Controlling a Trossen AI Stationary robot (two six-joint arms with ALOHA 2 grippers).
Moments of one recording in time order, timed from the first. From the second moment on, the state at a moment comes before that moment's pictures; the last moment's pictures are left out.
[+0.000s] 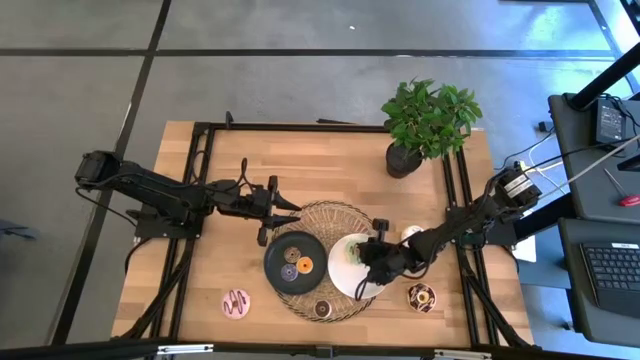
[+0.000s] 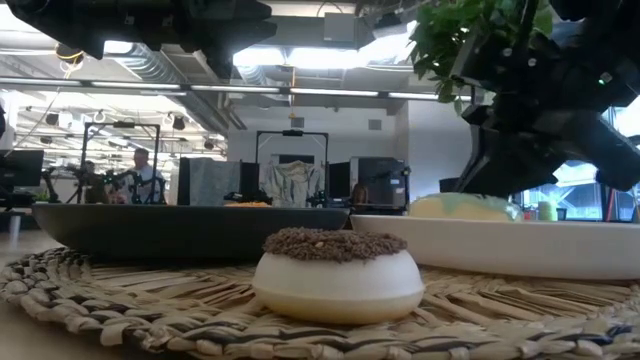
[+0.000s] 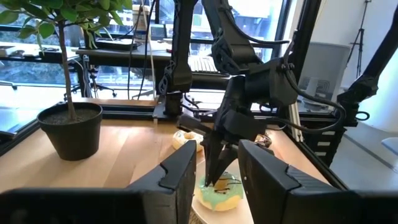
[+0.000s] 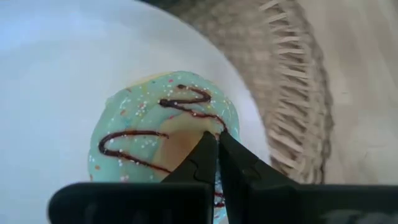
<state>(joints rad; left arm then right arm) -0.09 1.15 0.45 0.68 -0.04 -0.08 0.52 1.68 0.80 -0.18 0.62 0.33</state>
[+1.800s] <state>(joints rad) -0.09 1.15 0.45 0.68 -0.03 -0.12 0.70 1.20 0.54 -0.77 0.31 1.05</state>
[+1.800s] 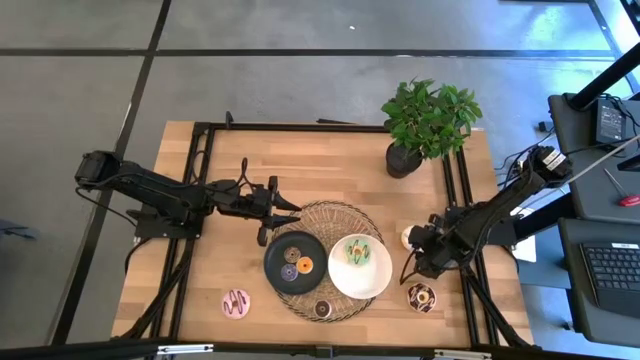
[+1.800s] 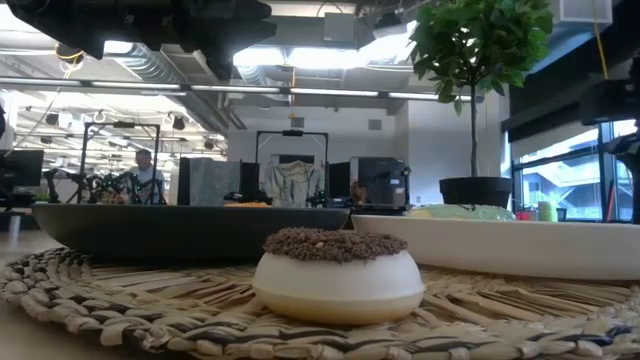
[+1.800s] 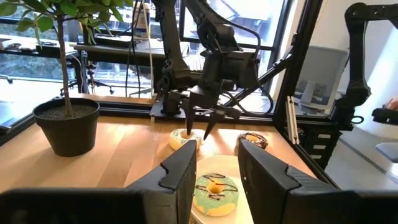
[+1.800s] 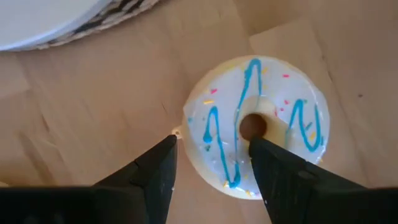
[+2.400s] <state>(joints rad) -0.09 1.15 0.45 0.68 -0.03 -0.12 0.70 1.21 0.53 -0.72 0.34 0.96</state>
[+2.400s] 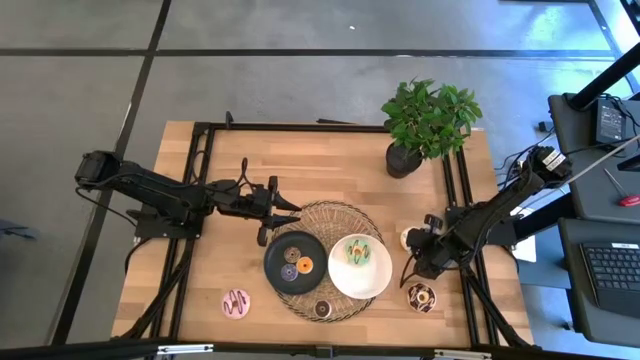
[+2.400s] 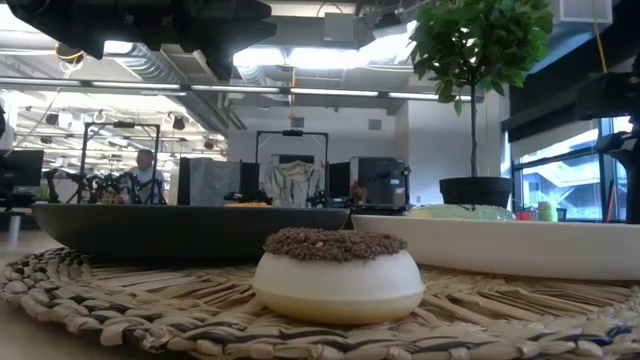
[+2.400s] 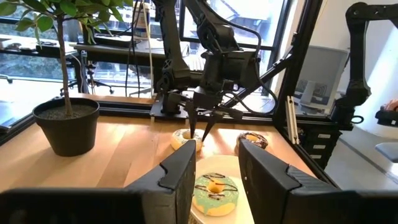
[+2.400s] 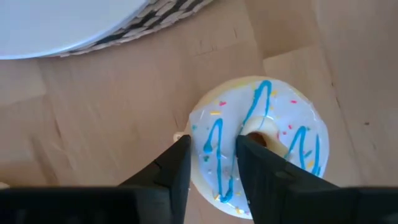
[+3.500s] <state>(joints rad) -0.09 1.15 0.45 0.68 -0.03 -0.12 0.70 1.31 0.69 -0.84 0.37 0.91</state>
